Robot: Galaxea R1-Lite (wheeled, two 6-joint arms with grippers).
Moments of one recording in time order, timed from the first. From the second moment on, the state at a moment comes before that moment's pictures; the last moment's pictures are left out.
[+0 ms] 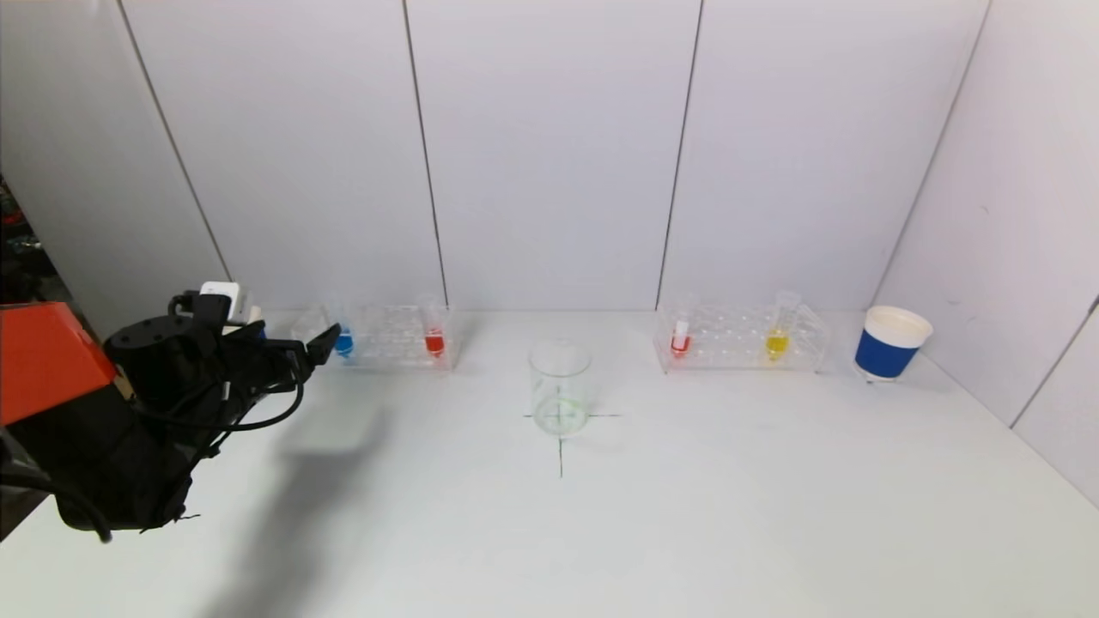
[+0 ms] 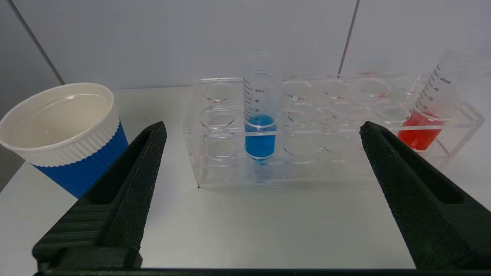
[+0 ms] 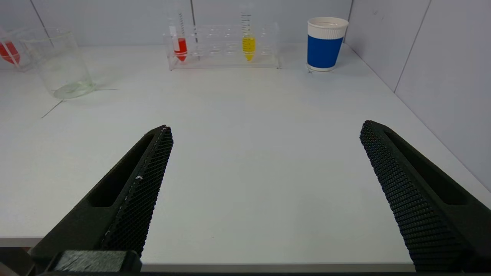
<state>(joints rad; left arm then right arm) 0.09 2.15 -0.63 -1.49 -0.16 0.01 0.01 0.00 0.00 -0.01 -0.01 0.03</state>
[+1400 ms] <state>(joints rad) 0.08 2.32 -0.90 -1.44 -0.15 0.01 0.01 0.00 0.00 -0.01 -0.01 0.03</state>
